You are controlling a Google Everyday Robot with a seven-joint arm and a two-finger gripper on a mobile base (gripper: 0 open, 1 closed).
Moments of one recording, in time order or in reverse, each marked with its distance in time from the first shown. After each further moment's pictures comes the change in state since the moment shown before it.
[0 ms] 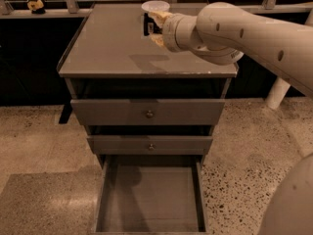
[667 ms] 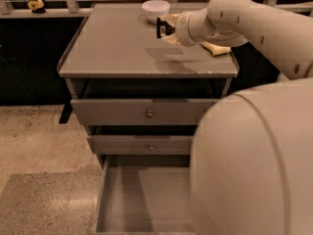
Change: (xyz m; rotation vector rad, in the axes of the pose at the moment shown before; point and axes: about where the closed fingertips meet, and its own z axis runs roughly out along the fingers) arm 0.064 0.012 0.021 -0.150 0.005 0.048
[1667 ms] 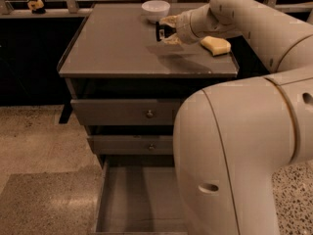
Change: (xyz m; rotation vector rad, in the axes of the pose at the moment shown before) arm 0.011 0.006 0.026 -0.117 -0.099 0.003
